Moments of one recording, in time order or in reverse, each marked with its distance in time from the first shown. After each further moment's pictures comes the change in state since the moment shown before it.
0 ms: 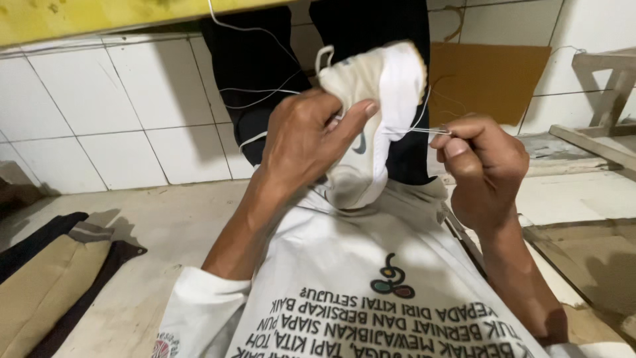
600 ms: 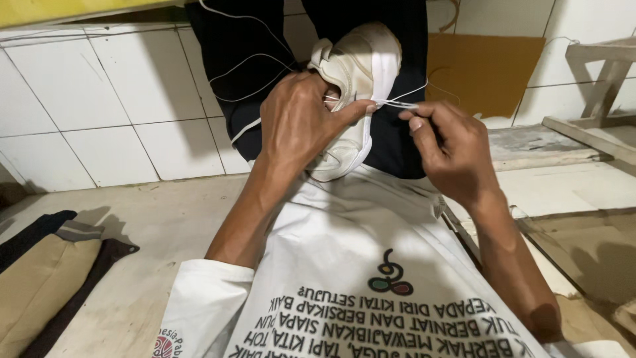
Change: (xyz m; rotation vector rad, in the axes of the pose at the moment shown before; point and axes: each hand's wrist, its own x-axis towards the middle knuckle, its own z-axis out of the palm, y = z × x) left_hand 0.003 -0.017 0.013 0.101 -0.042 -0.136; right_hand 0.010 0.009 0.008 -0.325 -0.185 -0.012
